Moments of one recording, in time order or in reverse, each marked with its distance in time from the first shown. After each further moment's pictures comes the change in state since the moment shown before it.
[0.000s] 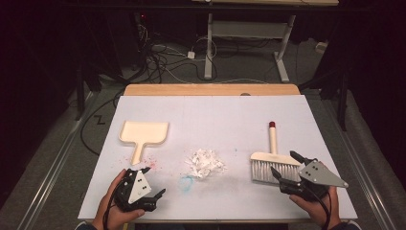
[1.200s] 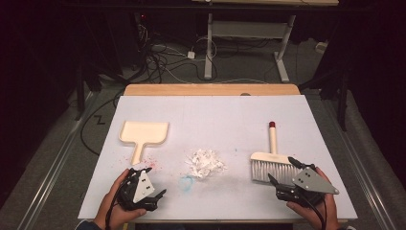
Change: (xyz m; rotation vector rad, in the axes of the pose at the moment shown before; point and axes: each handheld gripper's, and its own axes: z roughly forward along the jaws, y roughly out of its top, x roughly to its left) left arm 0.000 0.002 0.010 0.044 -0.004 0.037; right arm 0.011 -0.010 0.002 0.060 -0.019 -0.067
